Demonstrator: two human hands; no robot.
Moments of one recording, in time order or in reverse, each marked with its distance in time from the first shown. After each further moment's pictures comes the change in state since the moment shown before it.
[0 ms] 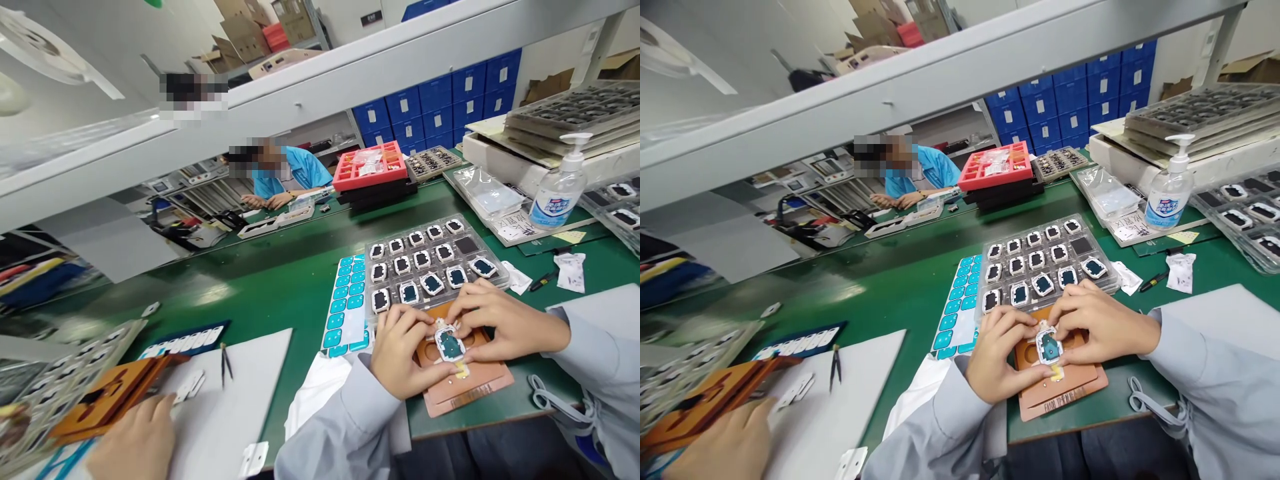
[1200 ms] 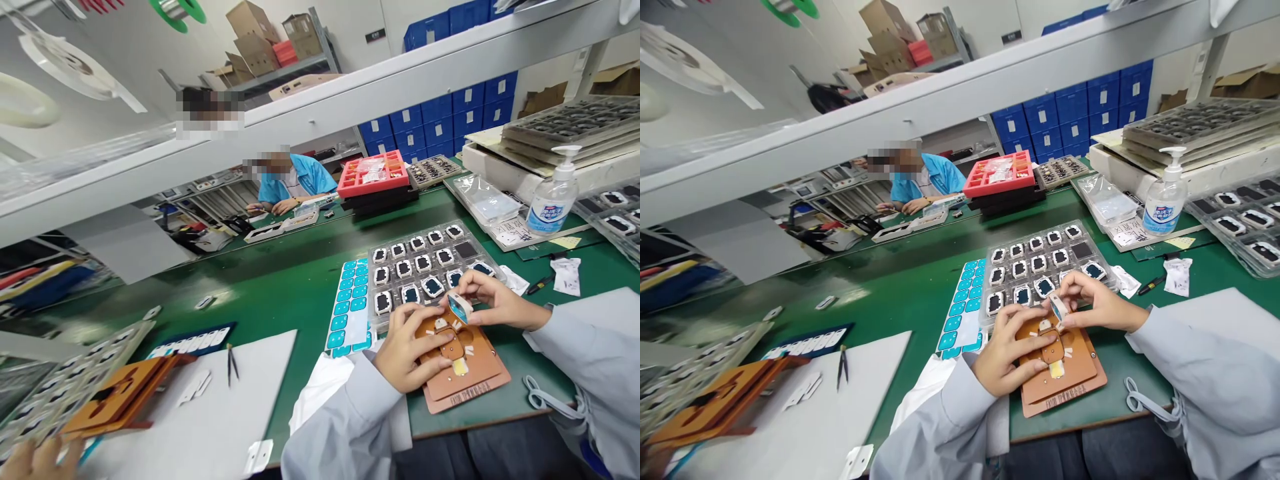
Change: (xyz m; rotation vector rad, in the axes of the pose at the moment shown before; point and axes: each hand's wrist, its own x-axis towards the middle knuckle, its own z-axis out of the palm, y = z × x) left_hand -0.004 -0.019 0.002 -0.035 -0.140 0.215; right_hand 0.000 0.027 0.009 0.861 0.182 0.282
